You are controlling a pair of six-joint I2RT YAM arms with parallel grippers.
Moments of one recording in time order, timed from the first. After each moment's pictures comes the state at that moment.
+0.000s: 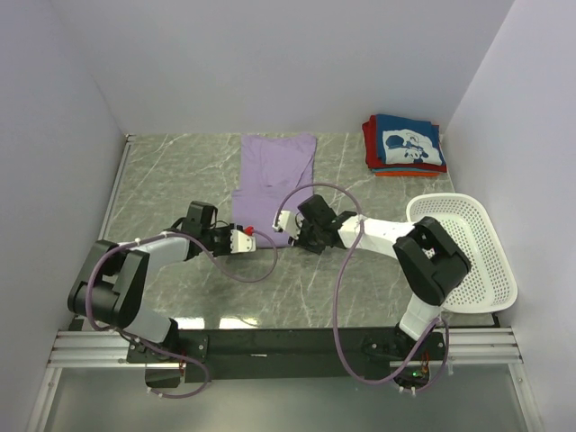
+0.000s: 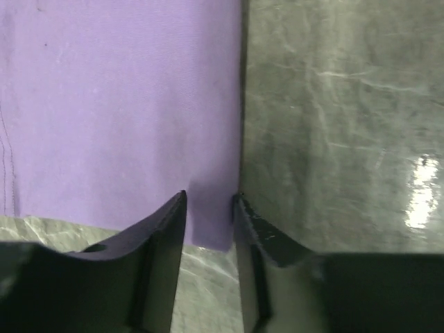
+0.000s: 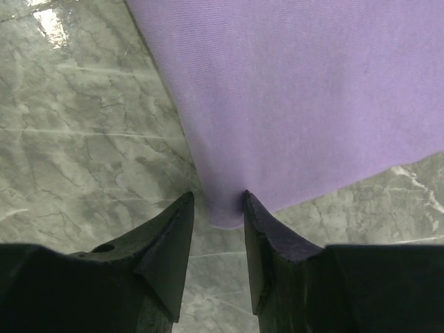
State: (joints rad) left arm -0.30 1.48 0.60 -0.02 0.58 1.19; right arm 0.70 1.72 0.97 -0.27 -0.10 -0.61
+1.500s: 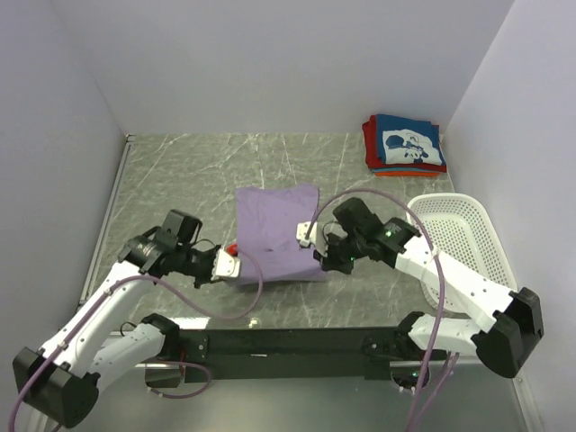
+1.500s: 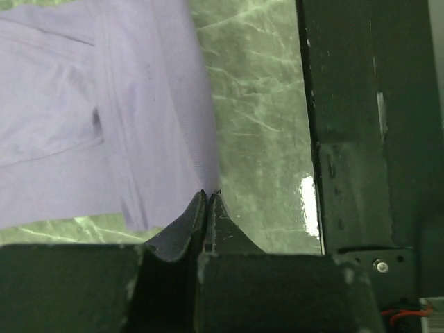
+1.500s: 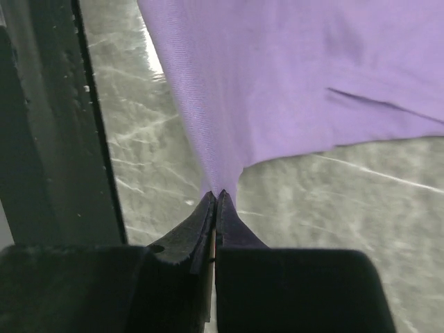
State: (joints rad) left arm -0.44 0.88 0.77 -0.95 0.77 1.09; right arm 0.74 1.14 0.92 -0.80 -0.40 -0.60
